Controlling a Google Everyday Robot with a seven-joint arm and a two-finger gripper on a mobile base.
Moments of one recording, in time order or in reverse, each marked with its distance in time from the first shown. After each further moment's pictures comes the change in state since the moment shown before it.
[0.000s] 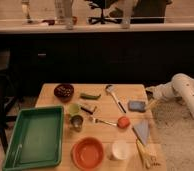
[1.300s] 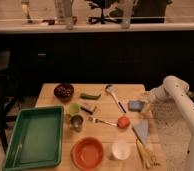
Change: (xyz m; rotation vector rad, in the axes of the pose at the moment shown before) arm 0.011 0.016 0.042 -0.099 0.041 0.036
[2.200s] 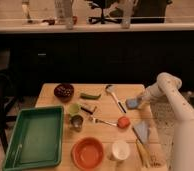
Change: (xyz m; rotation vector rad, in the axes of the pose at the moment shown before) arm -0.005 -0.017 0.026 -0.061 0.039 -0.020
